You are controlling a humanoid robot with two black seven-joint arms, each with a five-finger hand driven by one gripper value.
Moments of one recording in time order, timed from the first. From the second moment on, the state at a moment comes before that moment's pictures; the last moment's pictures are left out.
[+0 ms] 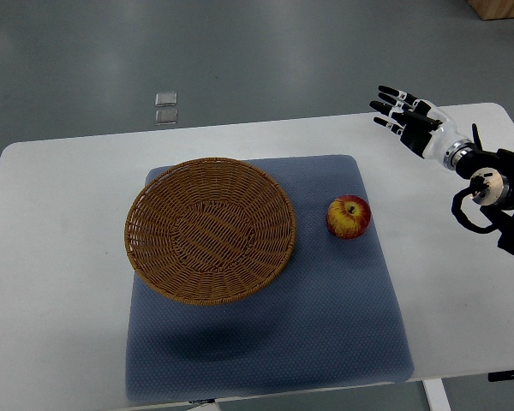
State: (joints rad) left arm -0.02 0.00 -0.09 -0.17 0.08 0.02 0.15; right arm 0.94 -0.26 0.22 0.36 0.31 0.38 0.24
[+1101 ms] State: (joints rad) left arm -0.02 0.00 -0.09 -0.17 0.08 0.02 0.15; right arm 0.92 -0.26 0.22 0.30 0.31 0.48 0.27
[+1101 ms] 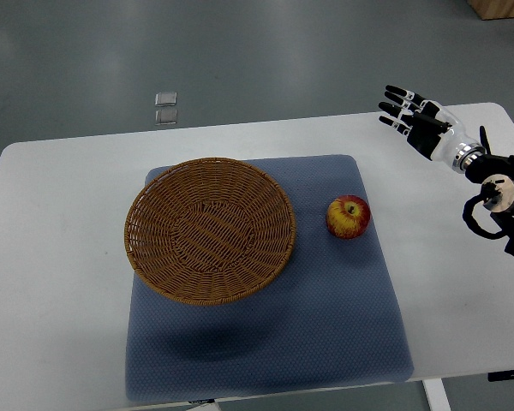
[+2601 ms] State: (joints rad) left arm -0.02 0.00 -0.09 -0.17 0.08 0.02 0.15; right arm 0.84 -0.53 0.22 0.86 -0.74 0.37 0.47
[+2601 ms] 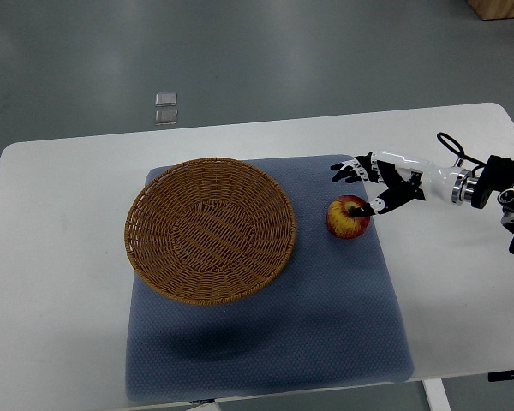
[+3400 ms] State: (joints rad) left arm -0.02 0.00 -0.09 -0.17 0.08 0.02 0.15; right arm 0.79 -0.48 0.22 0.85 -0.84 0.27 0.47
